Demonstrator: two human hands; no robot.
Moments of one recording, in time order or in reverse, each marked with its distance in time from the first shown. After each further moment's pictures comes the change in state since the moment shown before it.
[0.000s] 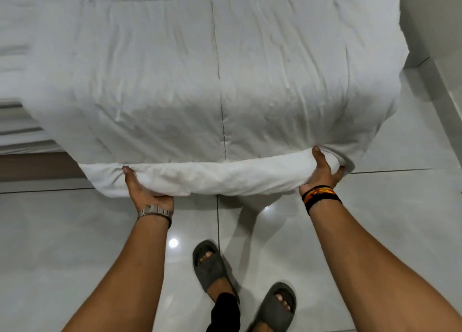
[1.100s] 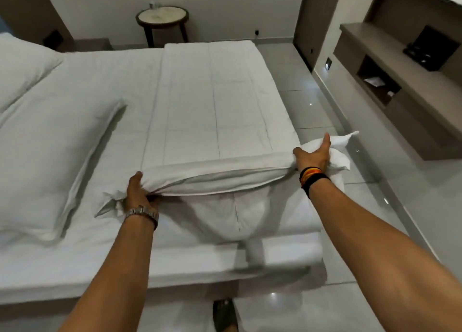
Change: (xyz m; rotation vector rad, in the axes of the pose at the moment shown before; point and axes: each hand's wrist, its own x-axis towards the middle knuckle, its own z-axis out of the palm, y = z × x) left_hand -0.053 0.256 0.435 0.270 0.034 0.187; right_hand -0.202 -0.341 0.364 -0.591 -0.313 -0.632
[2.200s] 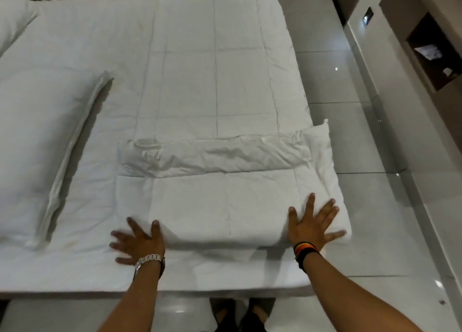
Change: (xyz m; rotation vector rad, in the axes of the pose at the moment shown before) left_hand 0.051 -0.109 -0.033 1.508 0.349 -0.055; right_hand 0.010 0.155 0.005 -1.094 -0.247 0.084
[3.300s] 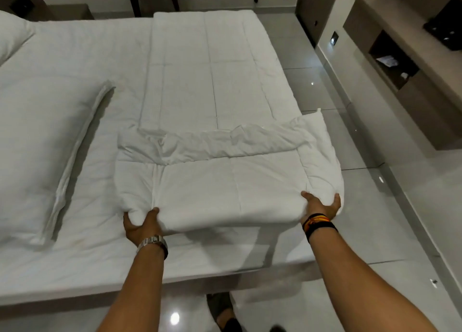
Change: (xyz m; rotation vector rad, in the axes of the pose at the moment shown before) left_hand 0.022 -0.025 -0.037 -1.122 0.063 0.011; right_hand -0.048 -0.017 -0.012 1.545 0.249 0.541
